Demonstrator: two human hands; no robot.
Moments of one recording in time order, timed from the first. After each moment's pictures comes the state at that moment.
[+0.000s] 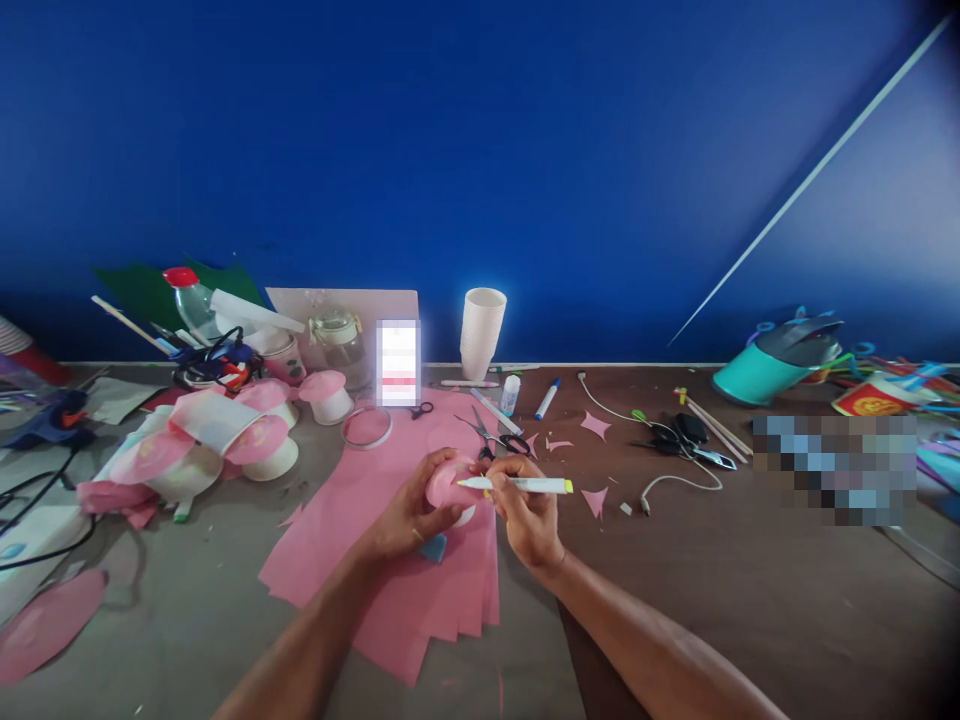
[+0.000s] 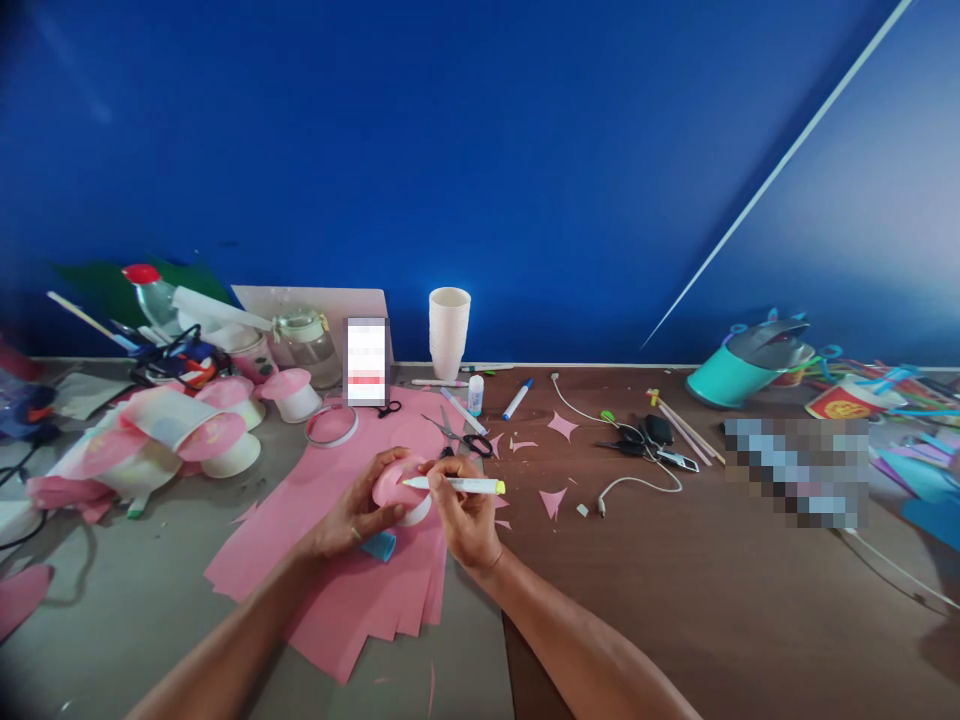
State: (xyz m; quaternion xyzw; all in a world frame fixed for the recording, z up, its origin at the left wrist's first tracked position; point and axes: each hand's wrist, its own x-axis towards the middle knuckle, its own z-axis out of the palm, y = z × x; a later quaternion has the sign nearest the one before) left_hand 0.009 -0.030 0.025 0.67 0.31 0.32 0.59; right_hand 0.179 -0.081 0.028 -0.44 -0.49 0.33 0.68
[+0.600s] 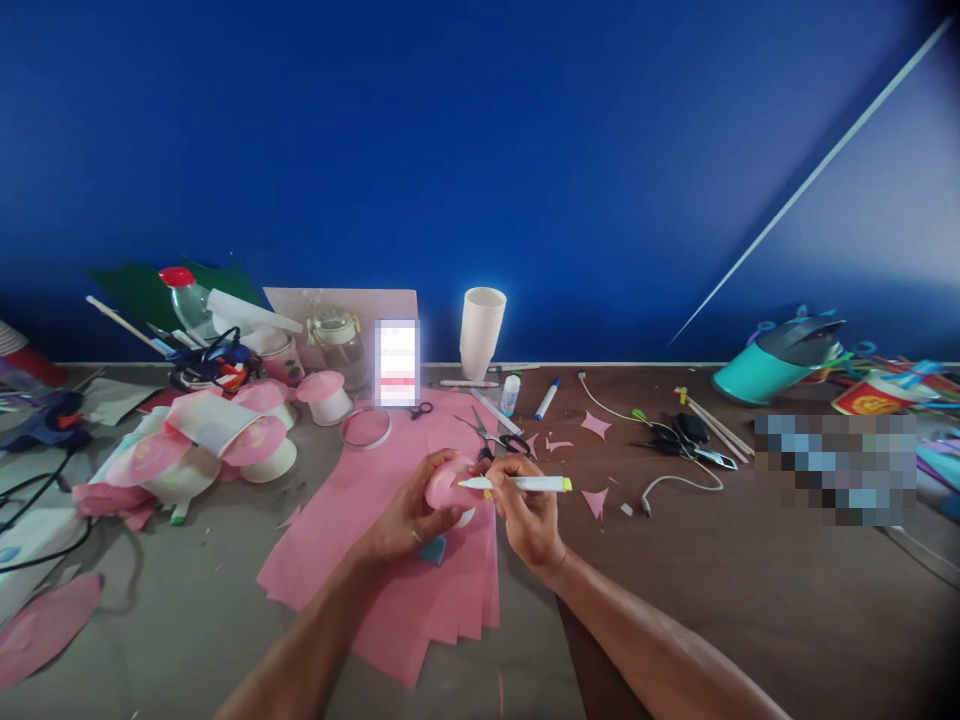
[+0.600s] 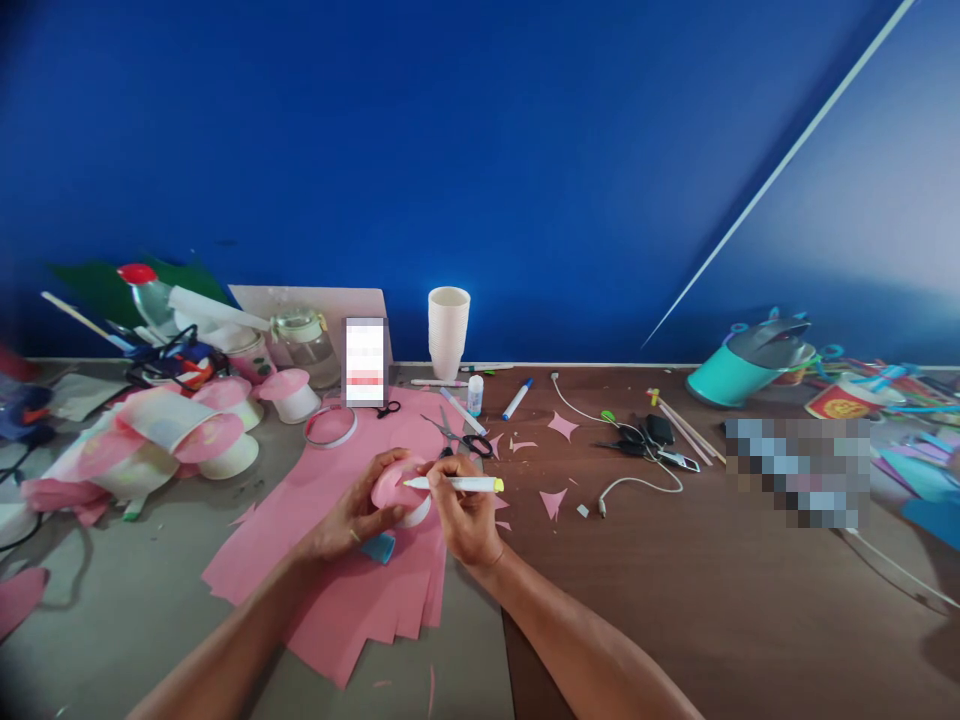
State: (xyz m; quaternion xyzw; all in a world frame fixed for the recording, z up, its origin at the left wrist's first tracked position) left_hand 0.009 -0.031 0.024 0.65 0.31 0.33 0.61; right_hand 0.181 -0.078 0.036 -0.45 -0.51 0.32 0.66
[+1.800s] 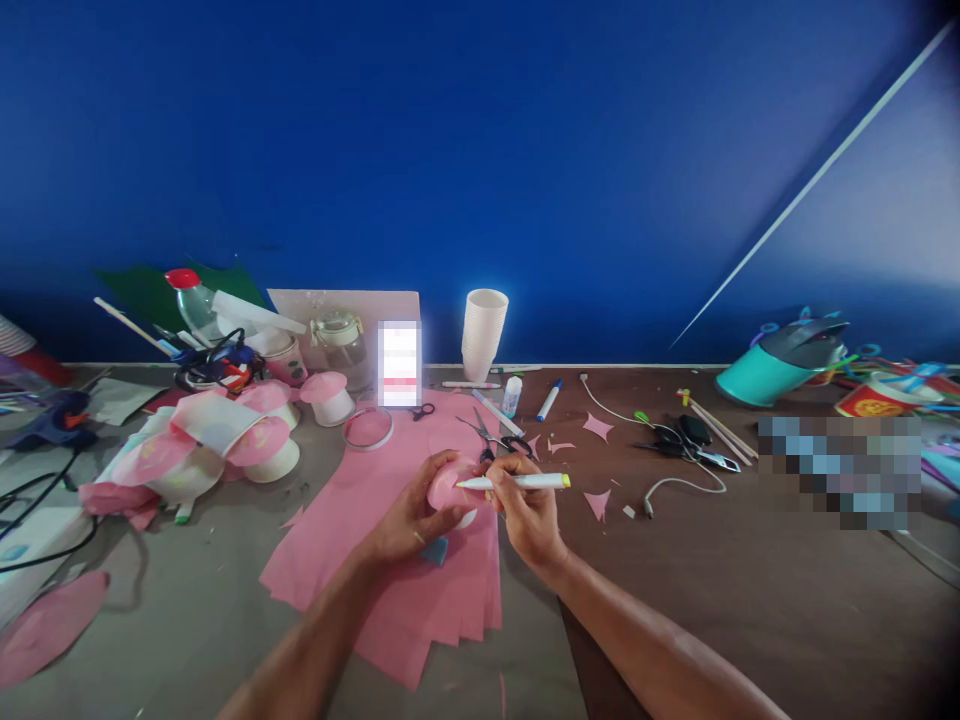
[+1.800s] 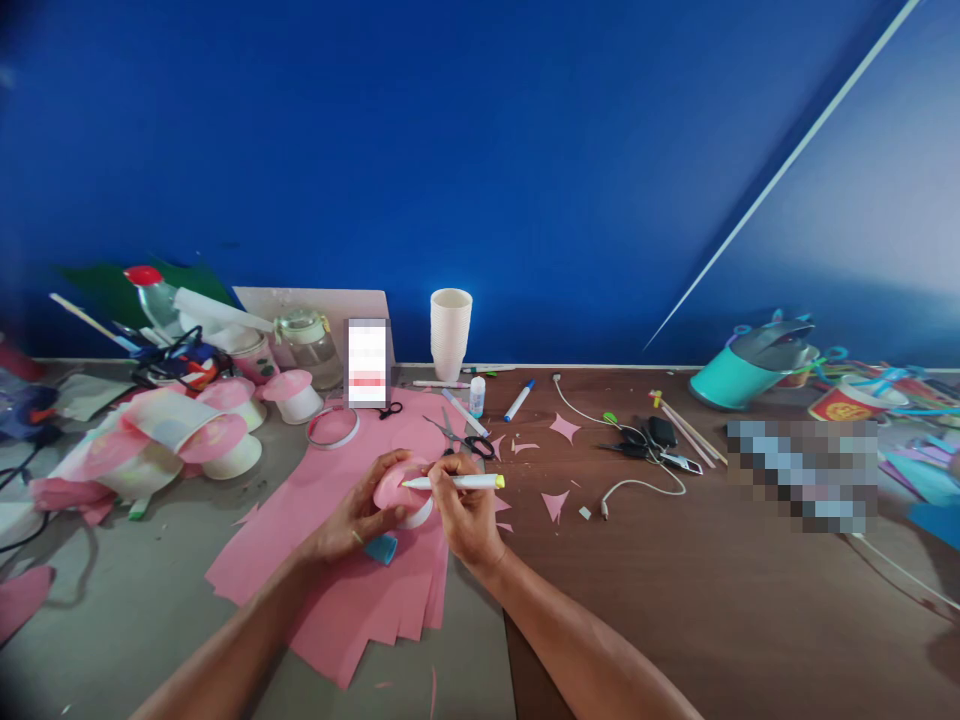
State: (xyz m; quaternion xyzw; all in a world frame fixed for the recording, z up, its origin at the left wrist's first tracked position) left_hand 0.009 -0.032 0.026 0.65 0.32 0.33 0.61; right_hand 0.179 -0.075 0.034 -0.45 -0.48 0.36 0.66
